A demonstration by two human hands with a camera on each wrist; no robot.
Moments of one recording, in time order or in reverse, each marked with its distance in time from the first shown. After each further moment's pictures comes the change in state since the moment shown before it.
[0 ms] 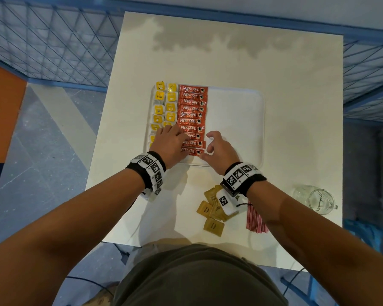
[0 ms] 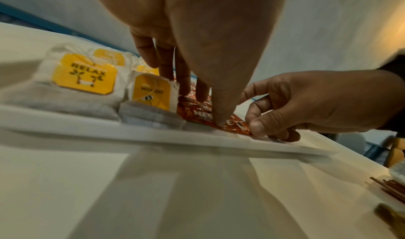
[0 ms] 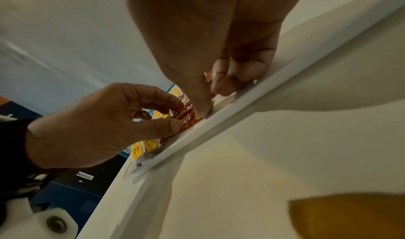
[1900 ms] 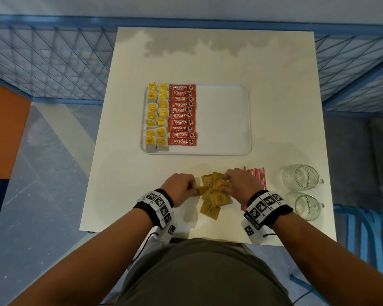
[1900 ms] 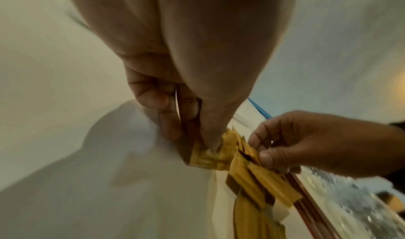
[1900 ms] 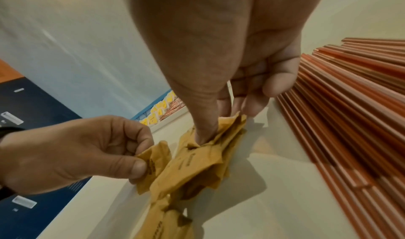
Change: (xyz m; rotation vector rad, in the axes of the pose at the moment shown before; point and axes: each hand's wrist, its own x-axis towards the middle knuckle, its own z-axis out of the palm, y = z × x) left_hand -0.112 0.077 0.047 -0.469 -0.351 -0.096; right_hand -0.133 0.072 -0.007 -0.282 -0.198 0.077
